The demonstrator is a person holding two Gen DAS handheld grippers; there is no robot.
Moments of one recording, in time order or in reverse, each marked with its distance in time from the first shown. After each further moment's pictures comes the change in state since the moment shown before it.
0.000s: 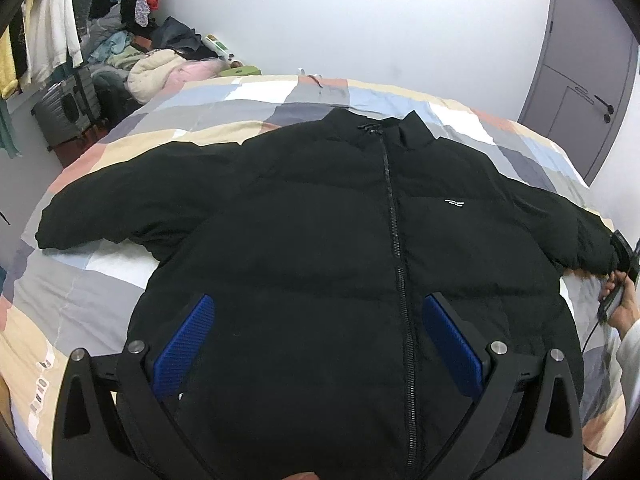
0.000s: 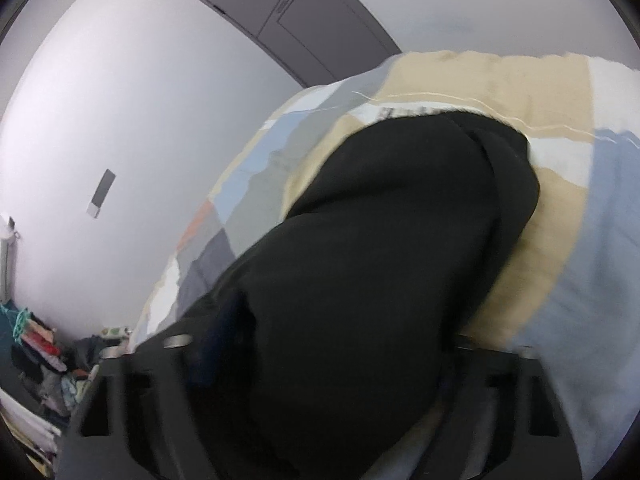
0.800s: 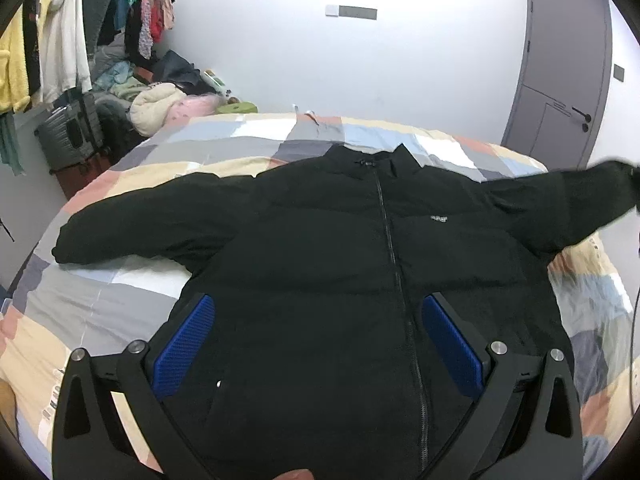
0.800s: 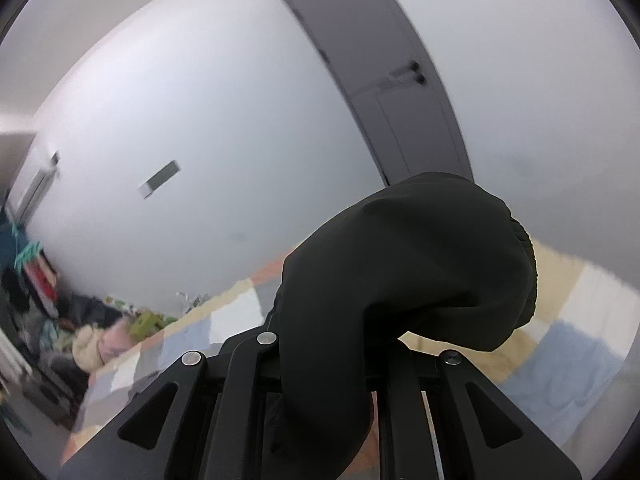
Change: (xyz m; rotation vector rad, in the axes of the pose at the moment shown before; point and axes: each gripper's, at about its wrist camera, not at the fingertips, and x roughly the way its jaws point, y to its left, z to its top) left arm -0.062 0.030 -0.024 0.034 -0.125 -0.037; right arm -0.171 0.196 0.034 -0.361 -0.187 0.044
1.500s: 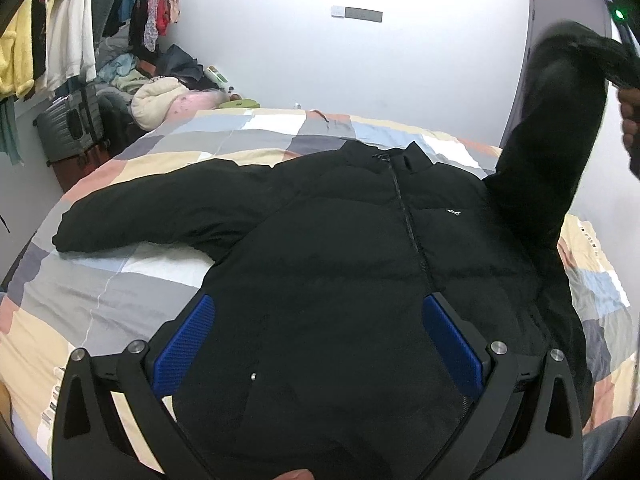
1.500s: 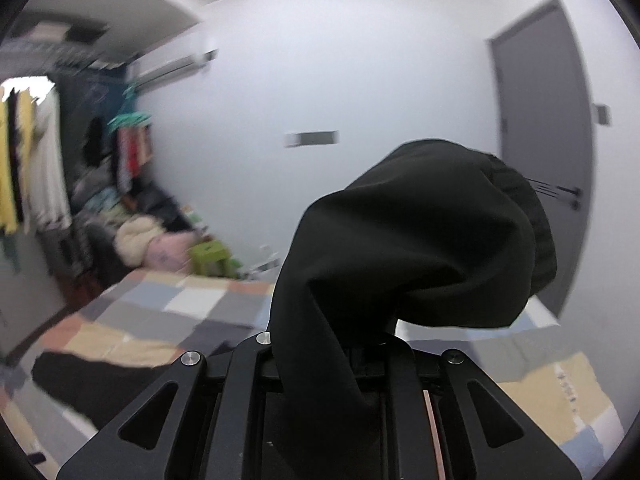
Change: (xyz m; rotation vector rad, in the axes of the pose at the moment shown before) left arm -0.002 0.050 -0.020 -0.024 -0.021 -0.027; right arm -0.036 0.324 -0.089 -0.563 -0.012 0.268
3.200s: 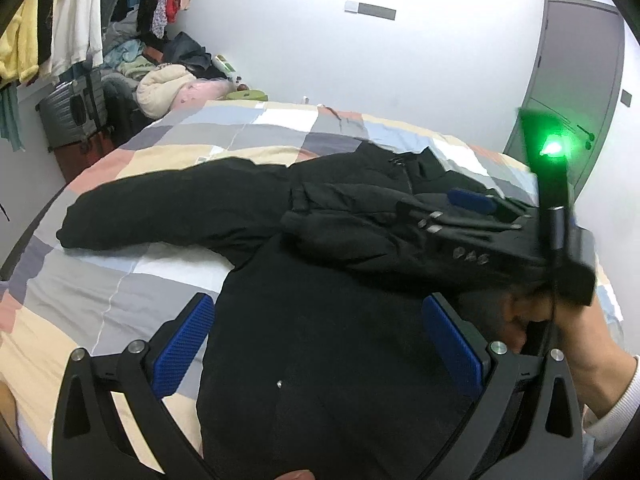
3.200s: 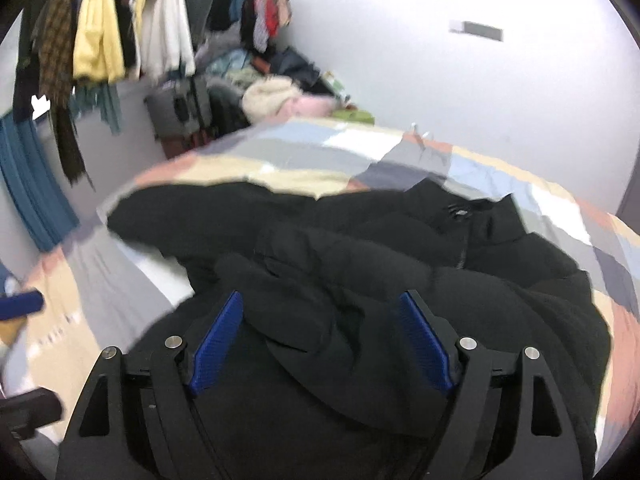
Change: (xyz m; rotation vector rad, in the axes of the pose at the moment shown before) left arm -0.009 0.027 0.024 -0.039 0.031 -0.010; right arm 0.051 0.210 -0.175 -0.169 0.361 0.403
